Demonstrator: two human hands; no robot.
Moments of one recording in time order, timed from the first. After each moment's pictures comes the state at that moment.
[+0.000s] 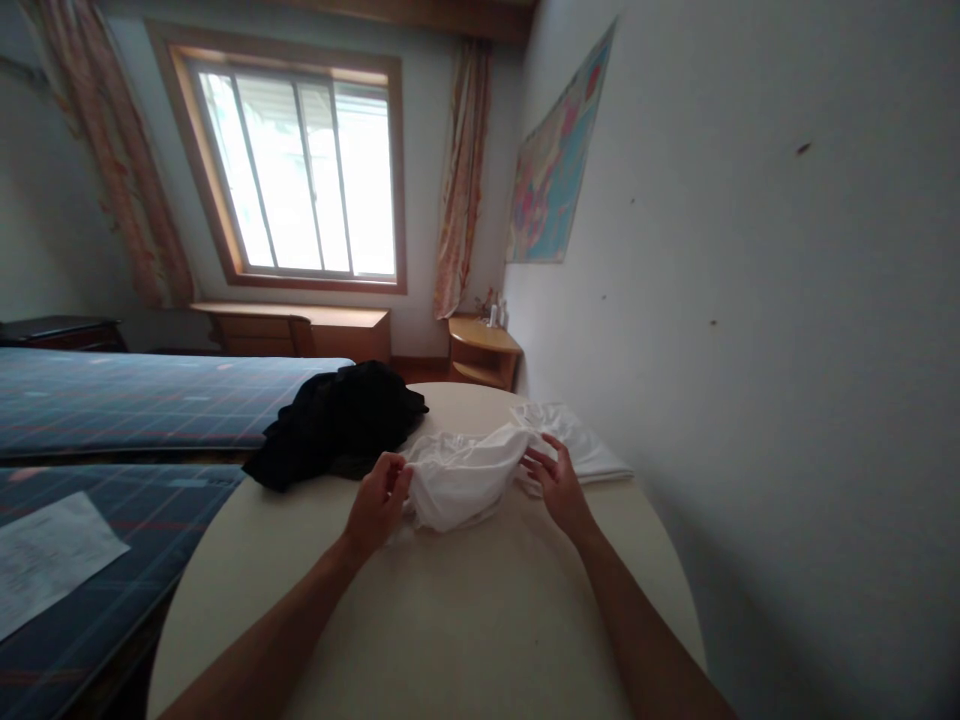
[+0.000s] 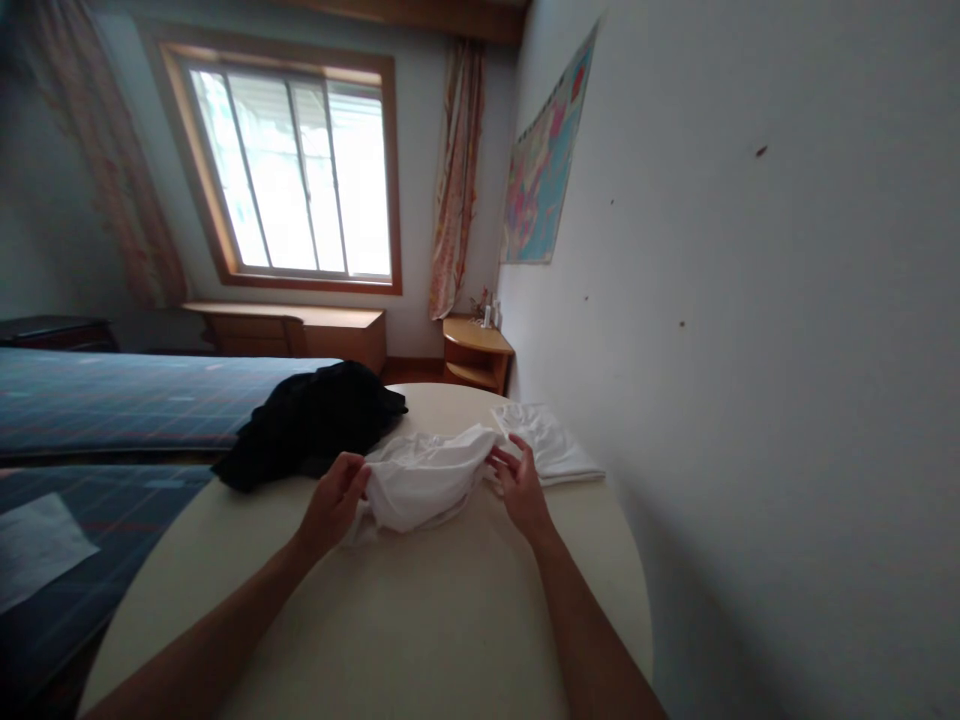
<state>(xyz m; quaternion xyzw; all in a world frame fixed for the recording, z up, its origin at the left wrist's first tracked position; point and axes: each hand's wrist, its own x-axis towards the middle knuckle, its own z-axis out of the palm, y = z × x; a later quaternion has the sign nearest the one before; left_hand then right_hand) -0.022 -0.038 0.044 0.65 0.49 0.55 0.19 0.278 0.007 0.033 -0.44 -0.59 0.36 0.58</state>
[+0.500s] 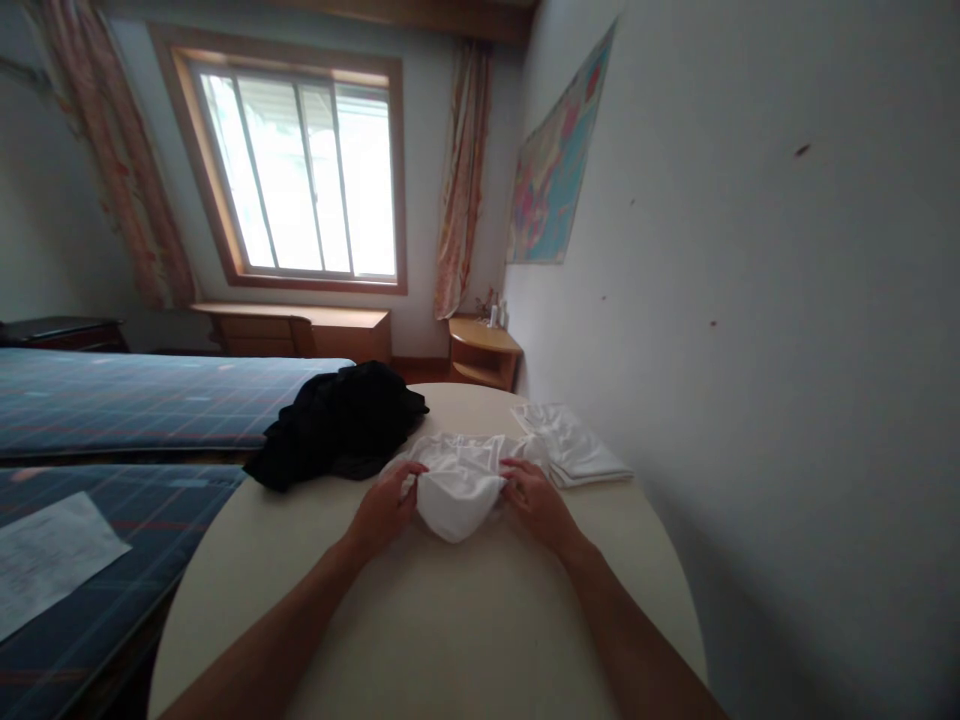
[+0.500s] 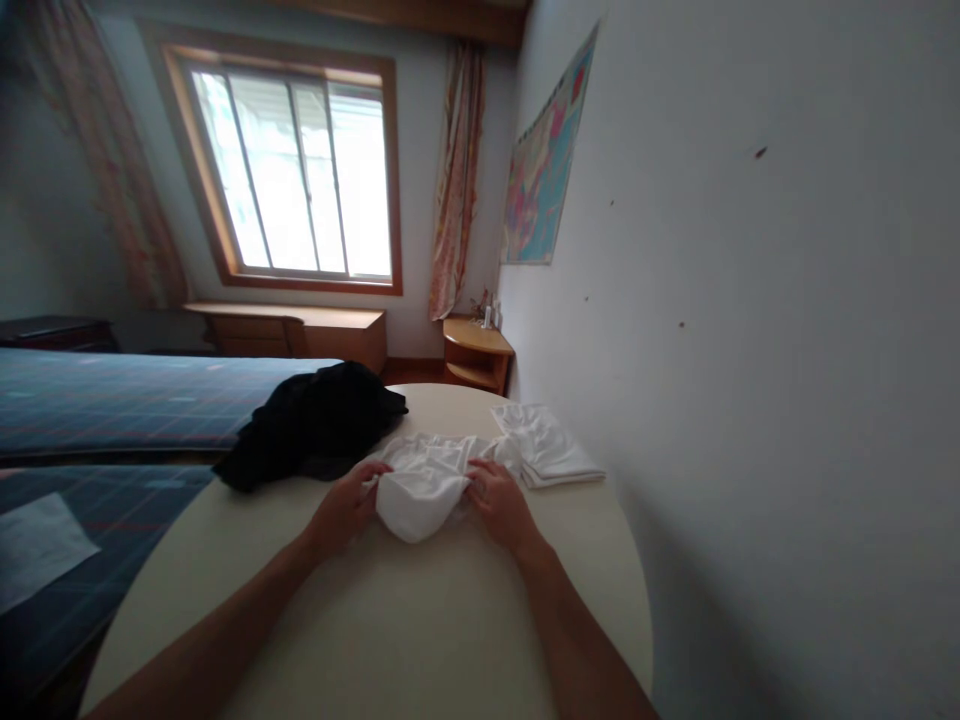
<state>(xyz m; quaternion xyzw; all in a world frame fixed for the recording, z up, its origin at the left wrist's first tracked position) -0.024 -0.028 0.030 0.73 0.49 0.46 0.16 0.263 -0.006 0.037 -0.46 -0.79 0.12 0.37</state>
